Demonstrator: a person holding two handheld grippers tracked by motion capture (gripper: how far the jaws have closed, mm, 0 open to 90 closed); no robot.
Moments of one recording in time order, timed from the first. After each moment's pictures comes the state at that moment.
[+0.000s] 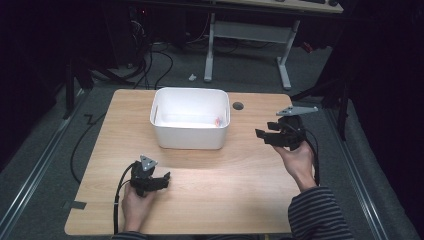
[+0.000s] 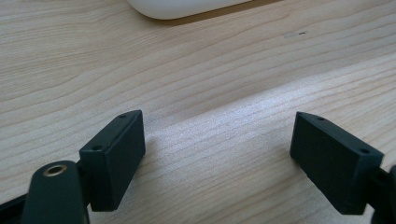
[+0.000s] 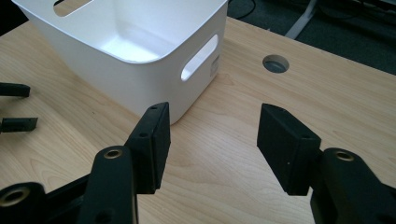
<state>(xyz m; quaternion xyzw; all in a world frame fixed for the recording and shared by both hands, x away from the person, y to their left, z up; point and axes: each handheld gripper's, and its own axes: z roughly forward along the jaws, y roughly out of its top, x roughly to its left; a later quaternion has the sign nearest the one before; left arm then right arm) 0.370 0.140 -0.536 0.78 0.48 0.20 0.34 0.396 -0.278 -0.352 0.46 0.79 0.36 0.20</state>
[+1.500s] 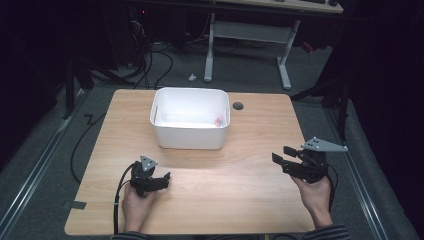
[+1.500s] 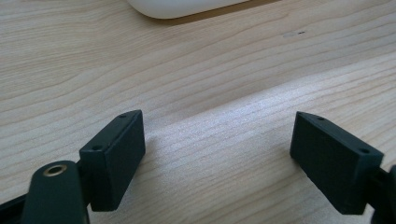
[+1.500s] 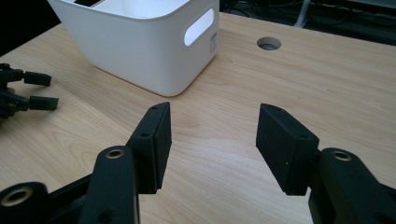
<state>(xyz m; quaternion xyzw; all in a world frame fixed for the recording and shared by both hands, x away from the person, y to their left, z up) 0.369 0.139 -0.536 0.78 0.48 0.20 0.34 0.318 -0.319 -0.385 0.48 0.75 0.42 0.21</state>
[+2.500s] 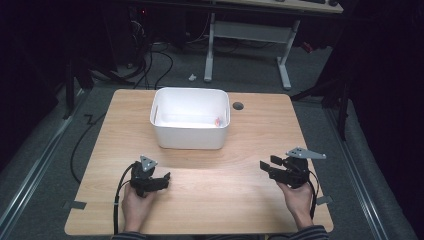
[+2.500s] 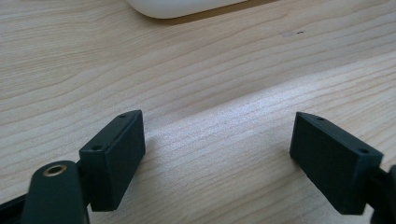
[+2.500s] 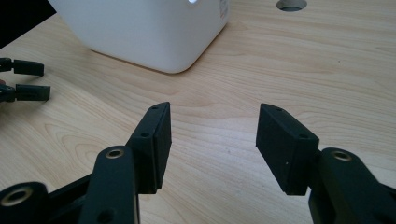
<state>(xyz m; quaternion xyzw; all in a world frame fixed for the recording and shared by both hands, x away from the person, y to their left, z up) 0.369 0.140 -0.536 0.78 0.48 0.20 0.34 0.331 -0.305 -0.445 0.50 0.74 0.42 0.17</state>
